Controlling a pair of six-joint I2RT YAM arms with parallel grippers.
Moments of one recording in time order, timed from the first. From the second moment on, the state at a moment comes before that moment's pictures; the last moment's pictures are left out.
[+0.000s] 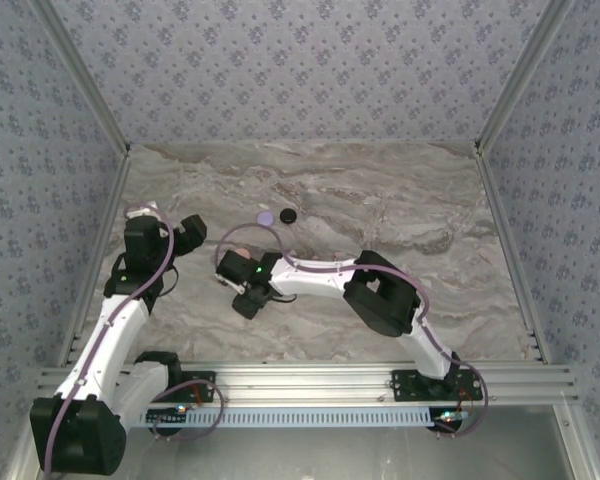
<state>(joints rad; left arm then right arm) -0.09 0.89 0.63 -0.26 0.01 -0.52 1.14 2.16 1.60 -0.65 0.06 0.10</state>
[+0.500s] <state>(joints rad) -0.09 1.00 0.69 -0.26 0.31 -0.51 1.01 1.69 1.17 -0.39 0.05 -0.08</state>
